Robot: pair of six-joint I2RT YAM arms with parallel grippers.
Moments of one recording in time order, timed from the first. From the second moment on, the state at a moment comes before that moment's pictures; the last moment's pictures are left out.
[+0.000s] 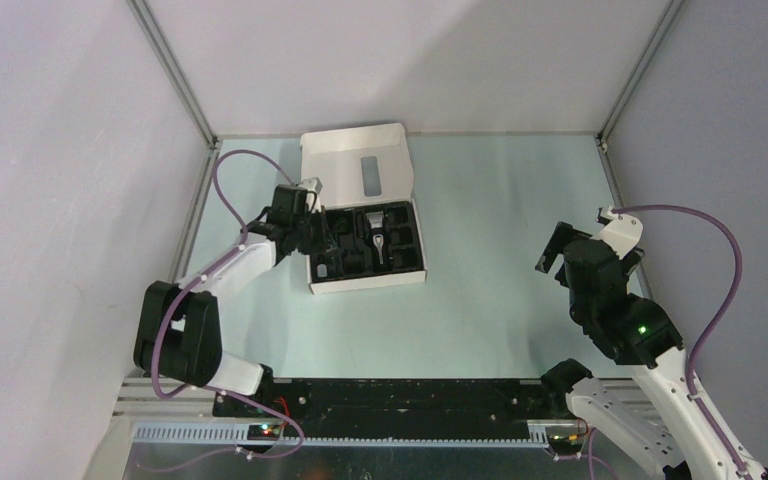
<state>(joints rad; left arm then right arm) -0.27 1.43 0.89 -0.31 0.17 -0.36 0.51 0.64 0.95 -0.88 0.76 0.51</state>
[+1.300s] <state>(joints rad) -0.32 1.51 0.94 -0.39 0.10 -0.37 0.51 0.62 0.95 -0.89 0.76 0.51</state>
